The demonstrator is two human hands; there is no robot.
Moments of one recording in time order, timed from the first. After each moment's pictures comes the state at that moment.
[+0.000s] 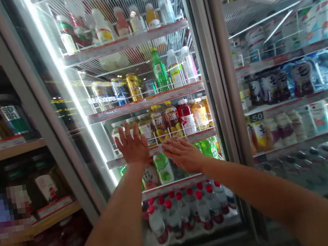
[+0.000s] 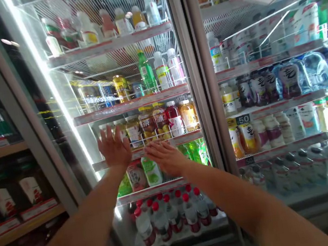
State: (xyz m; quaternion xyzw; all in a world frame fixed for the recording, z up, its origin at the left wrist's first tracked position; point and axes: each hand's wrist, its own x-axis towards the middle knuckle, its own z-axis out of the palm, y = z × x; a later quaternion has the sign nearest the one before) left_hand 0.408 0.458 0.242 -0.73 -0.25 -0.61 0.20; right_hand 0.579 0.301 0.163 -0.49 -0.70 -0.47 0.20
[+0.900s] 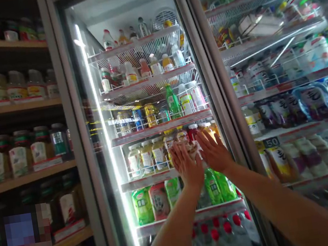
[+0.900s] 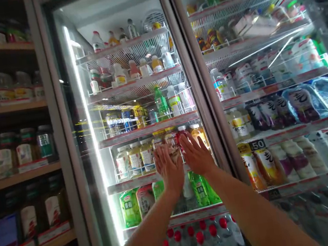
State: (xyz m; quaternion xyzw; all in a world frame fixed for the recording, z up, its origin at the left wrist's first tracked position) left_hand 0.513 0.337 0.212 -0.73 -0.24 -0.63 0.05; right_hand 0.641 0.264 0.223 -0.56 -0.49 -0.61 0.28
